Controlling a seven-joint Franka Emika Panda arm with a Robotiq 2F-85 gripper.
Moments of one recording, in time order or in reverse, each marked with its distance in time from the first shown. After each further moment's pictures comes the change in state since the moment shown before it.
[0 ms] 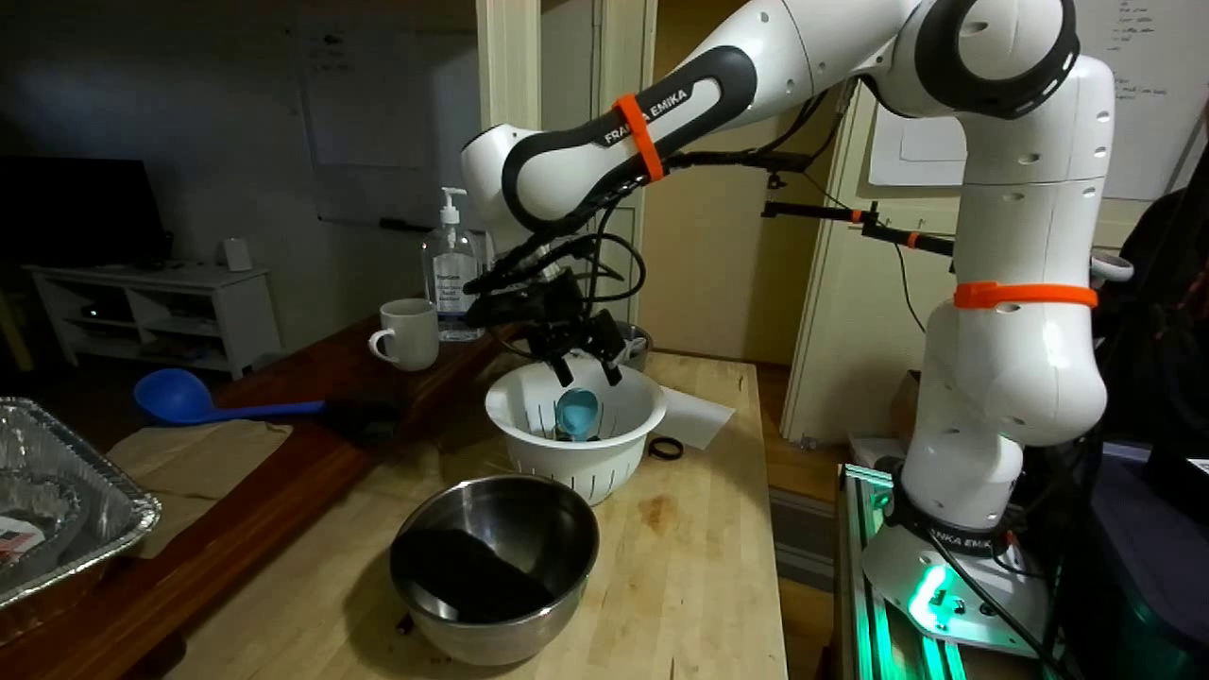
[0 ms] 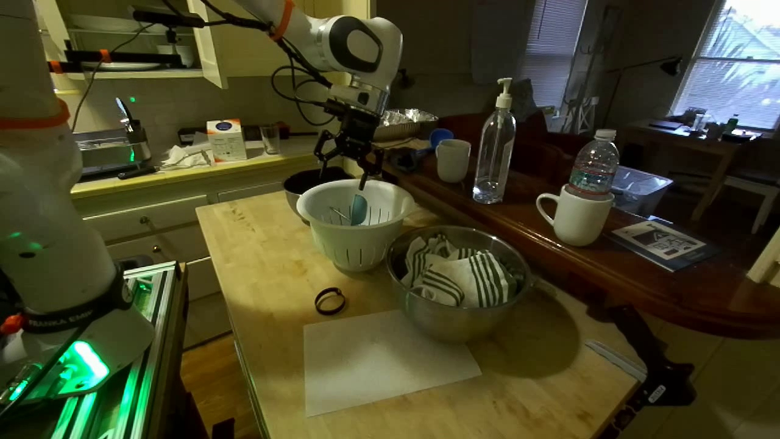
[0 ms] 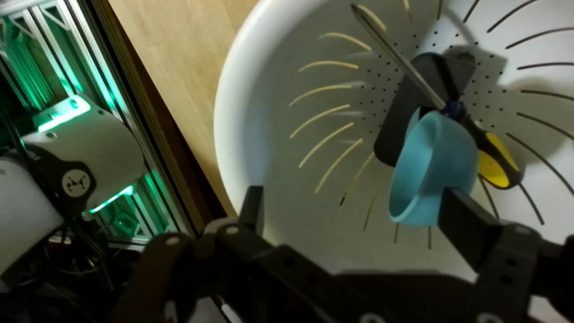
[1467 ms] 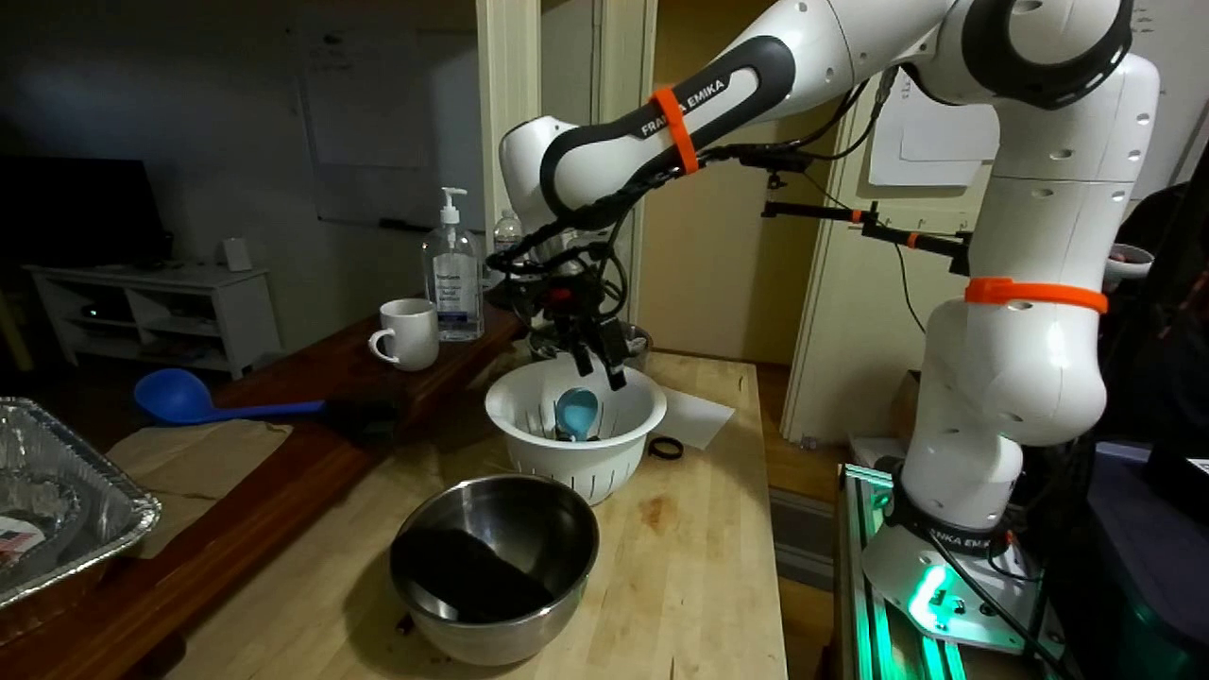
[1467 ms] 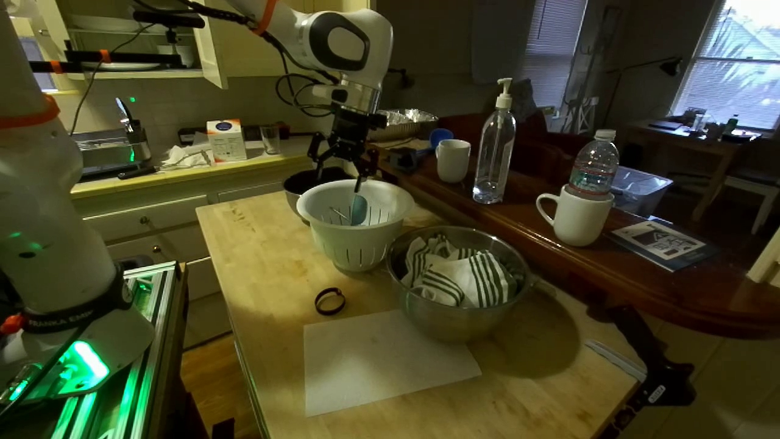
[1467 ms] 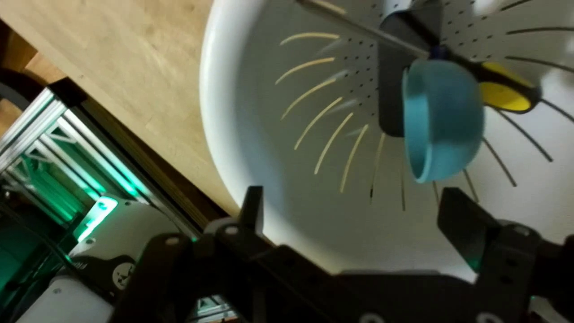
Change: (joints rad) arm -0.005 -0.118 -0.039 -0.140 0.050 0.124 0.336
